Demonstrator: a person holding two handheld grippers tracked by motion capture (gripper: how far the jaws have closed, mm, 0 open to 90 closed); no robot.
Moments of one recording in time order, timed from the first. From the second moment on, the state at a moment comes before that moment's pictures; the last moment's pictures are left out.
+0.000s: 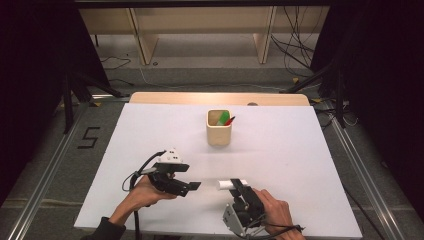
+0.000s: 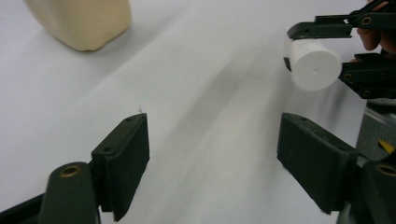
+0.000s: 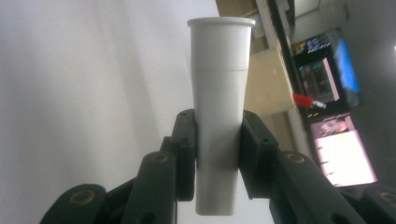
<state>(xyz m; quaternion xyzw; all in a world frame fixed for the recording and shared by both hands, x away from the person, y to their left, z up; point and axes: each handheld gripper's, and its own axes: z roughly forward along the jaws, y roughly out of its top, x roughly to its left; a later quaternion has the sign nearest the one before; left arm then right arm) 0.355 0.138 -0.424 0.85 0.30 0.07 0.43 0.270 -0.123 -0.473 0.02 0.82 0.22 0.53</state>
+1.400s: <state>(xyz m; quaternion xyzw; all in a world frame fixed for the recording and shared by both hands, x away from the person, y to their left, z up) 0.322 0.178 -0.451 0.77 0.37 0.17 0.49 0.370 -0.174 -0.426 0.40 0.74 0.51 0.17</state>
